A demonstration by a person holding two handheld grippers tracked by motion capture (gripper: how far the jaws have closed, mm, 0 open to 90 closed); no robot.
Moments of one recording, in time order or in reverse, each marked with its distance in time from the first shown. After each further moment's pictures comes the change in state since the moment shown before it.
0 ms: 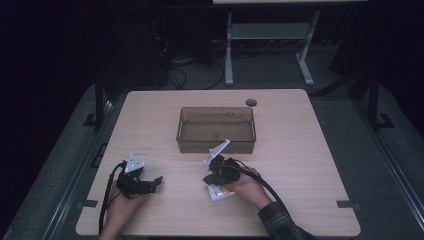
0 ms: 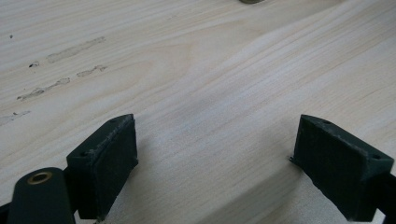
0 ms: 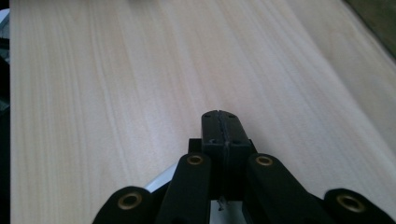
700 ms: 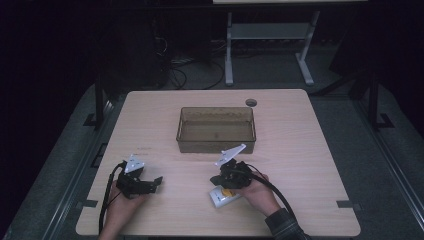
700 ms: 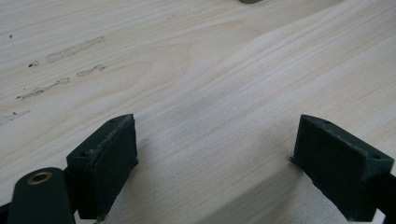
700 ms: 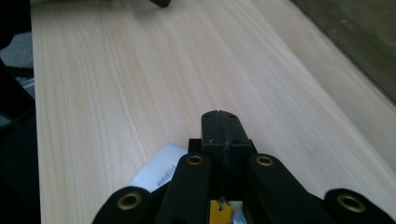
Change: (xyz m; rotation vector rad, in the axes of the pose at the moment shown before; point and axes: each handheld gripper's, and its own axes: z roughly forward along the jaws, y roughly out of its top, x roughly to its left) left arm 0.000 0.000 0.000 0.002 -0.001 0.002; right arm 0.013 -0.023 -0.033 -0.108 -0.054 0.041
